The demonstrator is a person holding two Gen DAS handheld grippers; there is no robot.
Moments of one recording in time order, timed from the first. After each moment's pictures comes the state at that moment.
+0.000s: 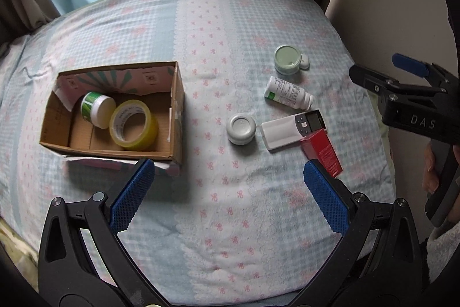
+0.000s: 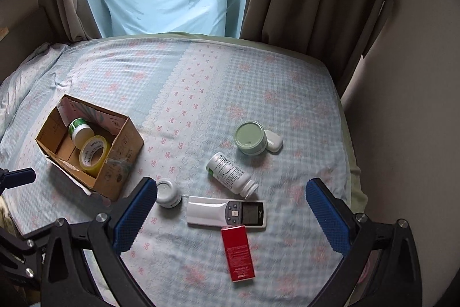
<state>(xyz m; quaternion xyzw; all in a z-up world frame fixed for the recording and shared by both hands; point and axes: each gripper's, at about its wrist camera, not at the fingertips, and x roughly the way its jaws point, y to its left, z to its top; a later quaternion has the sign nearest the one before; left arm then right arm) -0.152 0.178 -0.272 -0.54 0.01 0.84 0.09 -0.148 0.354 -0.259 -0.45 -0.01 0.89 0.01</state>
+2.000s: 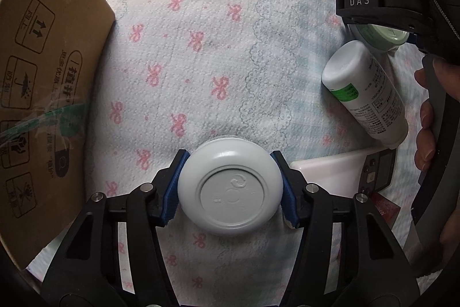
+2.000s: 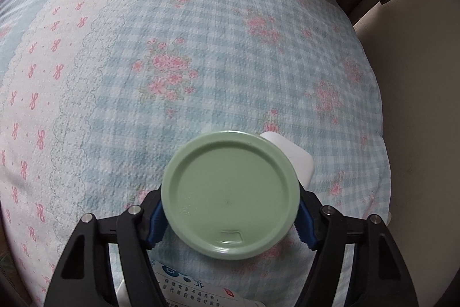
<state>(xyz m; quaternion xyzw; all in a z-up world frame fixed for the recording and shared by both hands) -0.276 0.218 -0.503 -0.67 -0.10 0.73 0.02 -0.368 0.393 -0.485 -0.61 -0.05 0.78 0.15</state>
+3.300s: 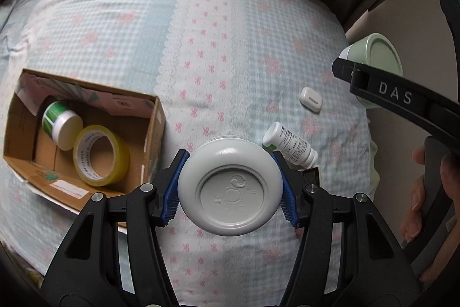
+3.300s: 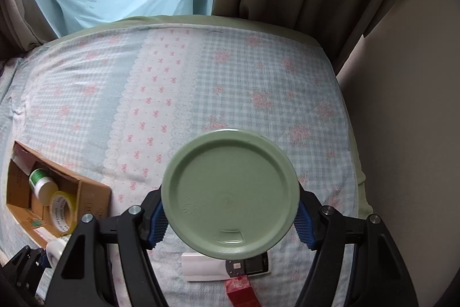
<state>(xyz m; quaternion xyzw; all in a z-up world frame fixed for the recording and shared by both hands) -0.281 0.165 -0.303 -0.57 -0.11 0.81 0.06 -0.301 0.350 -0.282 -0.53 0.01 0.84 0.07</state>
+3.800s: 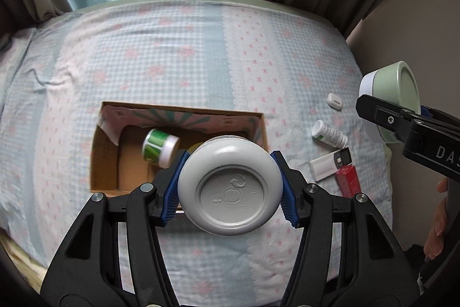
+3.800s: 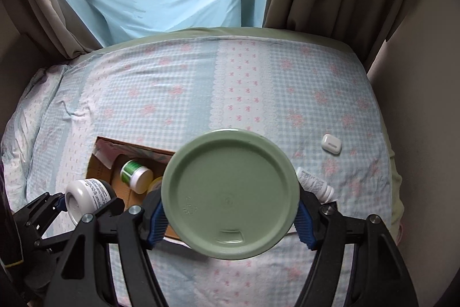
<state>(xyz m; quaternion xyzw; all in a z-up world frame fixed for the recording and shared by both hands) -0.241 -0.013 -0.221 -0.54 -0.05 0.84 0.08 -0.238 0.198 -0.190 -0.53 0.07 0.85 0.02</state>
